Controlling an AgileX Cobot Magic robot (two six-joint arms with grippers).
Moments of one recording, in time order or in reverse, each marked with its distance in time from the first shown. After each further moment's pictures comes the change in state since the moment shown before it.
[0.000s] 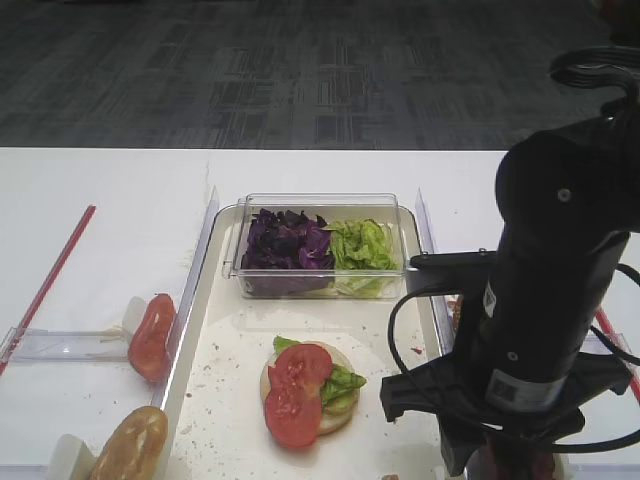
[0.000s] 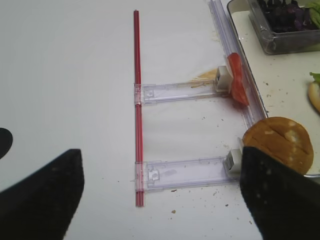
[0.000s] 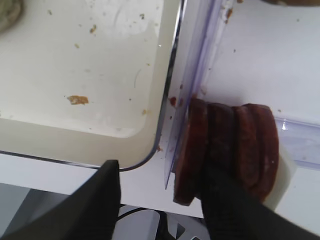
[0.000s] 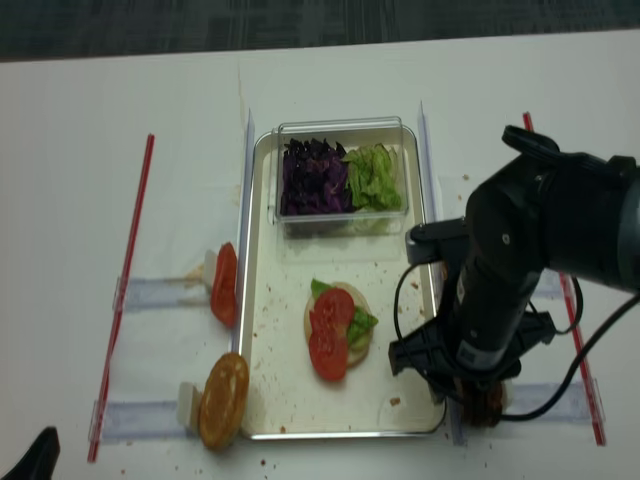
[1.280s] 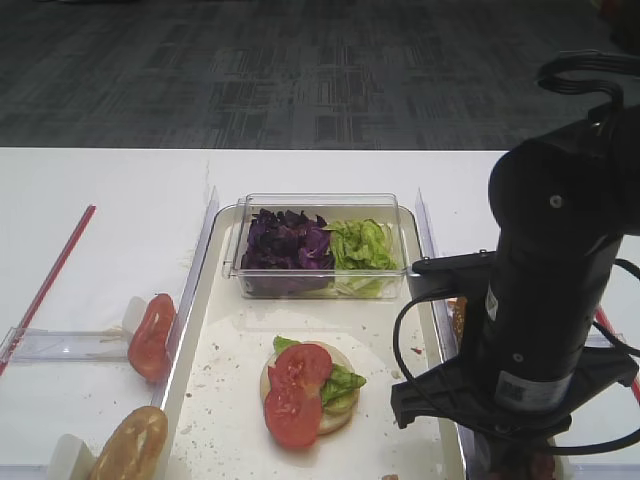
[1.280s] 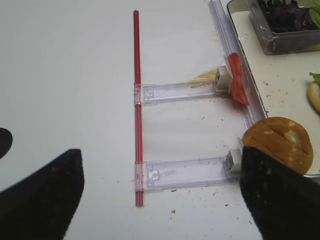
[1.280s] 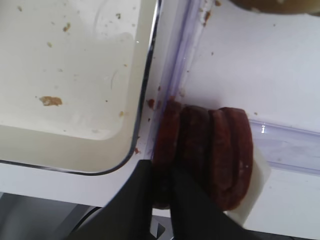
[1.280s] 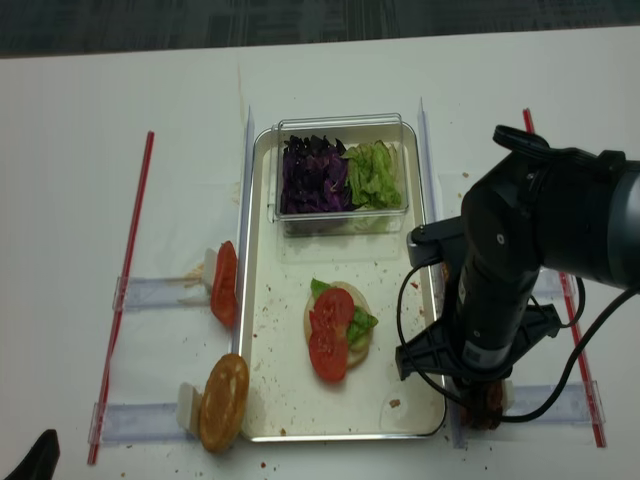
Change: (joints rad) left arm 0.000 0.000 0.000 0.000 0.000 0.000; right arm 0.000 0.021 -0.006 -0.064 0.022 0.000
